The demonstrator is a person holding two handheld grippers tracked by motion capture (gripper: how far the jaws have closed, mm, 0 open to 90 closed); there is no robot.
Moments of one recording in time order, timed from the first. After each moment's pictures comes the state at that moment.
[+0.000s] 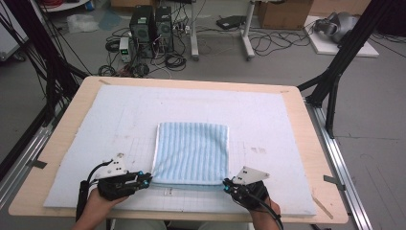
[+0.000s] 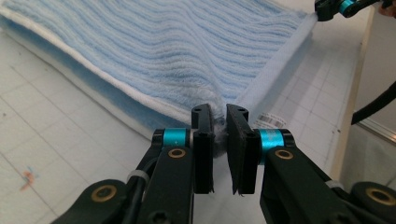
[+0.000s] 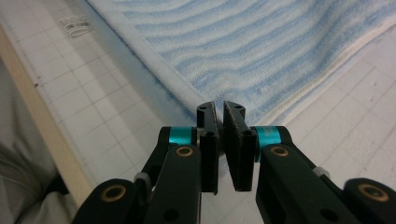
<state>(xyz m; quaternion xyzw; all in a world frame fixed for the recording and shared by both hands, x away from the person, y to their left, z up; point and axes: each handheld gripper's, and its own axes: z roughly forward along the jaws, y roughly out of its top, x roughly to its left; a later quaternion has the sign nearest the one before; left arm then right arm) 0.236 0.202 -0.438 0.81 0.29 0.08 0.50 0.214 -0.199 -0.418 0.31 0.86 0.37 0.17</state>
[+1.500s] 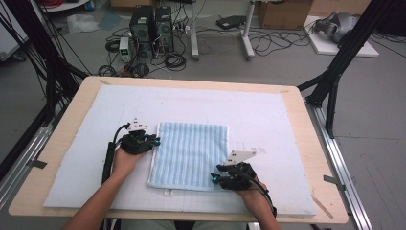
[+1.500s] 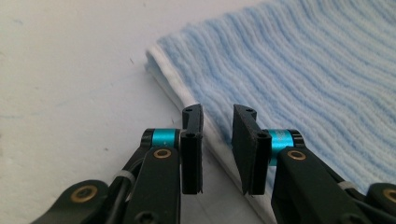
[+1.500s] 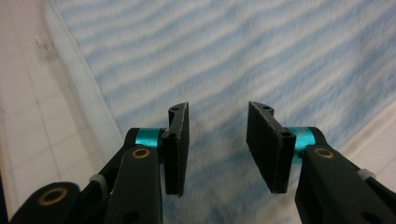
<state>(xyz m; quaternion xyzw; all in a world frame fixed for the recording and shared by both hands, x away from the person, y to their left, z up) 0.369 0.176 -0.447 0.78 0.42 0.16 0.43 0.276 -0.185 -0.436 0.29 0.86 0.40 0.10</state>
